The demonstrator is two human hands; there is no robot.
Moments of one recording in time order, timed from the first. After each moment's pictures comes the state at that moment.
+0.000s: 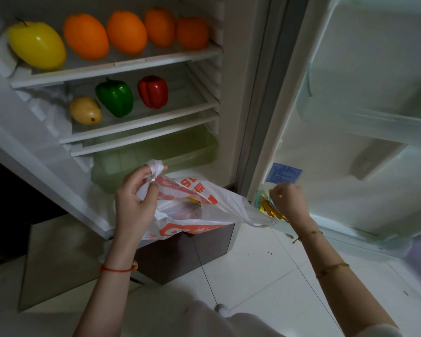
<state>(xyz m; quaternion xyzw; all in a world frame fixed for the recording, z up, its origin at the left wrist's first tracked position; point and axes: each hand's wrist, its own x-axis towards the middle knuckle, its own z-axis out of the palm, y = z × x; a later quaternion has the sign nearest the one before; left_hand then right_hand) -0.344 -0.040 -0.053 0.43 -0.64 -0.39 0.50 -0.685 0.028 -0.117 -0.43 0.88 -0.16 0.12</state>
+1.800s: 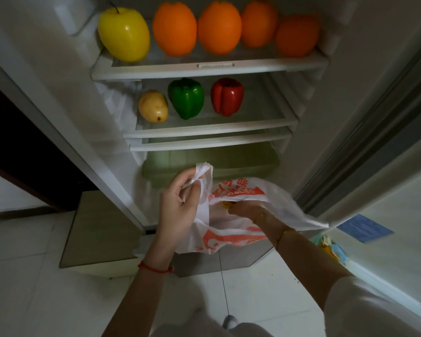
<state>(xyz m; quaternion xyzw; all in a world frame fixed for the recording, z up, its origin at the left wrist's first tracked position) -0.333 -0.093 -0.054 0.51 -0.57 -0.38 0.52 -0.537 -0.127 -0.148 -0.63 0.66 -0.06 0.40</state>
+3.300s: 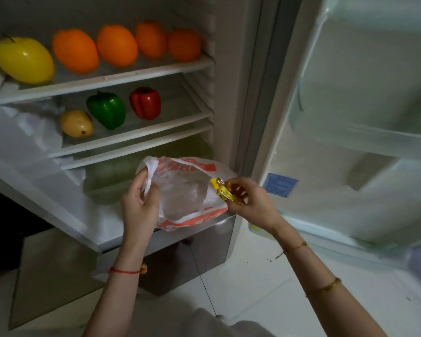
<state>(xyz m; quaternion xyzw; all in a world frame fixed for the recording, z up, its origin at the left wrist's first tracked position) -0.383 -0.043 -0.035 0.48 -0.61 -0.40 0.49 -0.626 0.013 -0.066 -0.59 0.69 -0.35 0.25</state>
